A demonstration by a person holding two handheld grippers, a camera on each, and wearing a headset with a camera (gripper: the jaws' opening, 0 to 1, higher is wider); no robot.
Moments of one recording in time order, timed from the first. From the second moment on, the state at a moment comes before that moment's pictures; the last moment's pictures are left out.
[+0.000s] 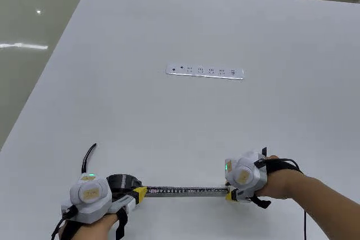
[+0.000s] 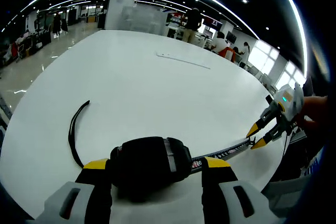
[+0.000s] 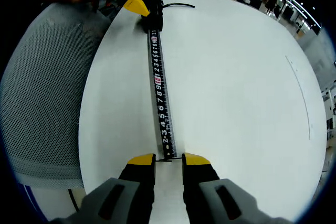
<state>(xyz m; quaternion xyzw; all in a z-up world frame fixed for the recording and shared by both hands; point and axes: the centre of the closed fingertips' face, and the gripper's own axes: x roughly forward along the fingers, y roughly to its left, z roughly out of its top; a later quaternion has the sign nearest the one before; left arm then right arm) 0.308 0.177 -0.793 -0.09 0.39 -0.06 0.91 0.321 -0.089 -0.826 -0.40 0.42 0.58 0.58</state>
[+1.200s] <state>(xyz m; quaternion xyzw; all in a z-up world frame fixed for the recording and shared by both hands) 0.308 0.182 -0.800 -0.07 0.42 -0.08 0.90 0.318 -0.090 -0.826 -0.40 0.42 0.57 0.58</state>
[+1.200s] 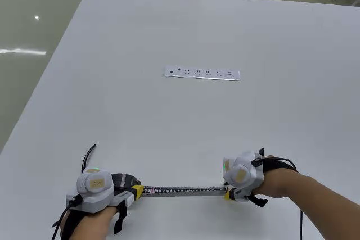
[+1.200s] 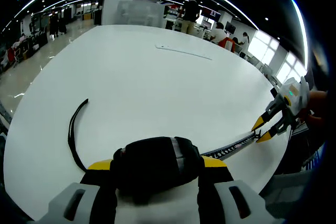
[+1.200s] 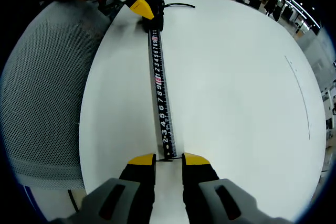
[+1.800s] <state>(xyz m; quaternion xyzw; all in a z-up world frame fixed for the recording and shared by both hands) 0.313 0.181 -0.797 0.00 0.39 -0.08 0.92 0.315 -0.090 -0.826 -0.40 0.42 0.57 0.58</state>
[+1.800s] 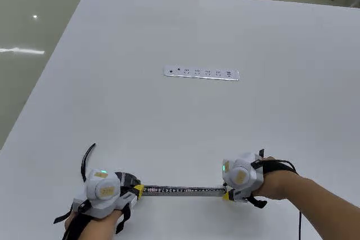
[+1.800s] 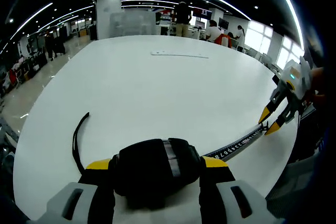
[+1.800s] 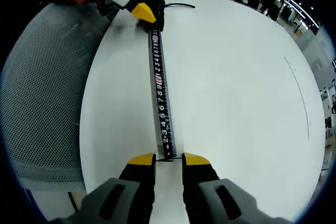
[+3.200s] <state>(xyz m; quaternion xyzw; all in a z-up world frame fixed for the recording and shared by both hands) 0.313 0.181 -0.799 -0.01 0.39 -0.09 0.92 0.310 -0.065 -0.826 -0.38 0.41 0.58 0.59</state>
